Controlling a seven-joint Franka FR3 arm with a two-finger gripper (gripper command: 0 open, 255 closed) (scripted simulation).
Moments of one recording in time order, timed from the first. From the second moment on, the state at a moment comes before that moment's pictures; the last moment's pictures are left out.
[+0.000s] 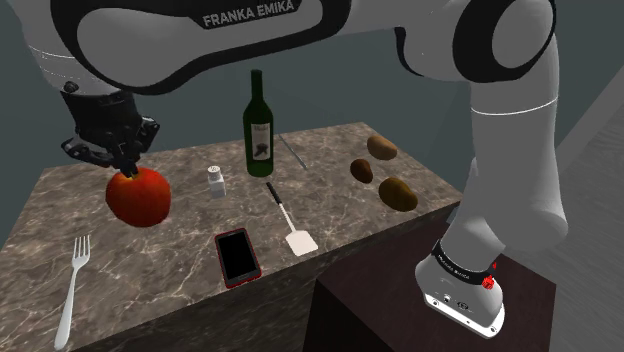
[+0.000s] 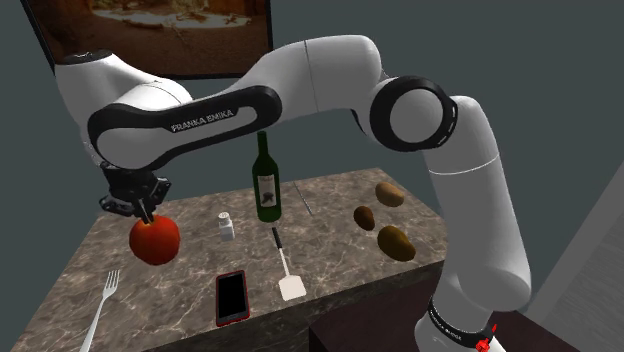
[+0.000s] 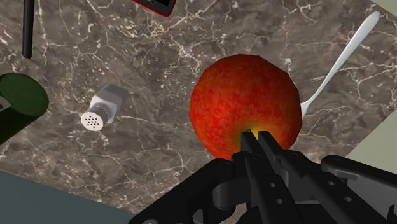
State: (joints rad) arm 0.47 0.47 0.47 -1.35 -0.39 1.89 0.84
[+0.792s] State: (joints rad) arm 0.53 0.59 0.45 -1.31 -0.45 1.96 0.91
